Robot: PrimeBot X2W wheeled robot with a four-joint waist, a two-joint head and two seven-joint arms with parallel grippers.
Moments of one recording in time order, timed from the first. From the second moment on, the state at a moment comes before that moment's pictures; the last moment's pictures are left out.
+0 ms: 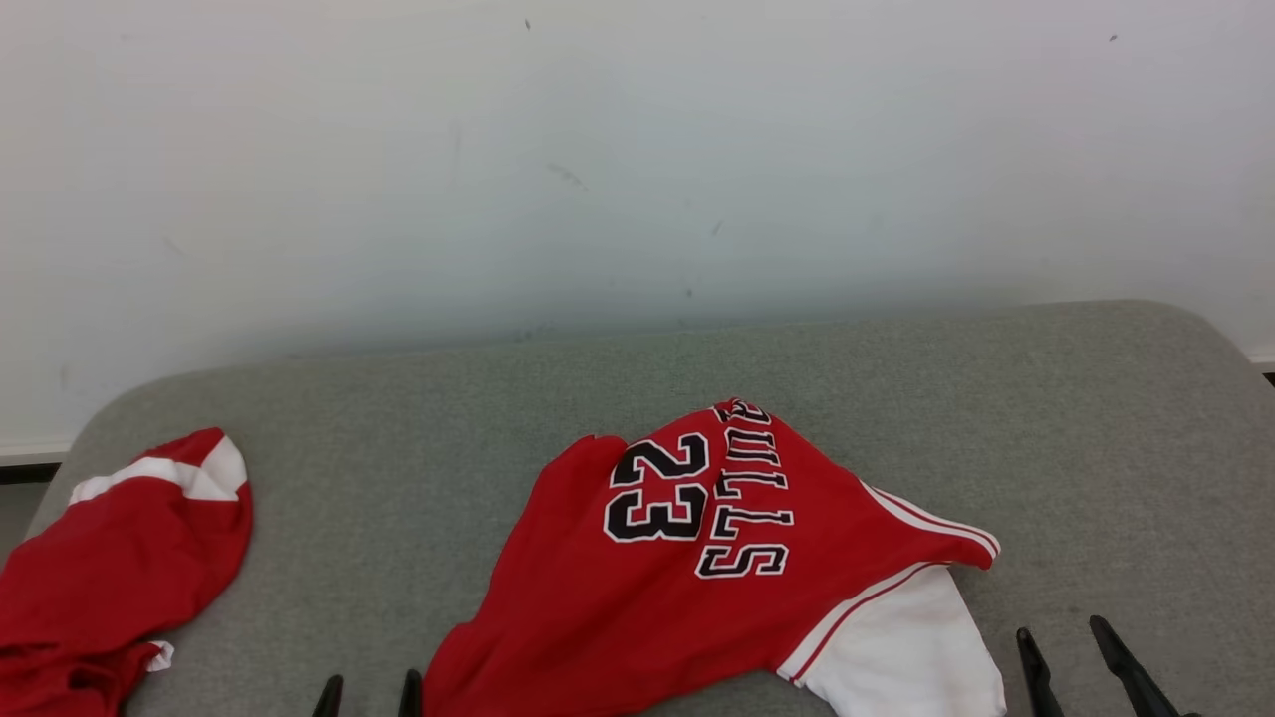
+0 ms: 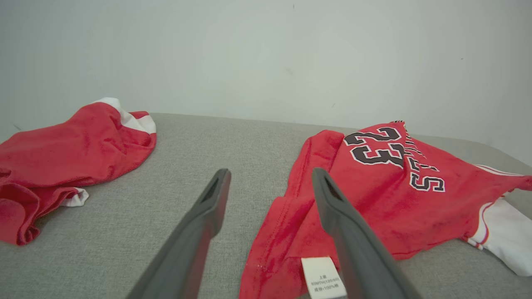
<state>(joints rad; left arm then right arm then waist) 0.21 0.05 -0.06 0.08 -0.16 0.01 -0.26 0.10 -0.15 0.11 0.18 0.26 0.13 -0.26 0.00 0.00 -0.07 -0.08</state>
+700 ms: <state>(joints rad) 0.06 0.10 -0.09 0.31 -0.16 -0.03 -0.03 -0.03 -0.29 0.29 0.38 0.44 0.13 0.05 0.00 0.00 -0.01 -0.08</state>
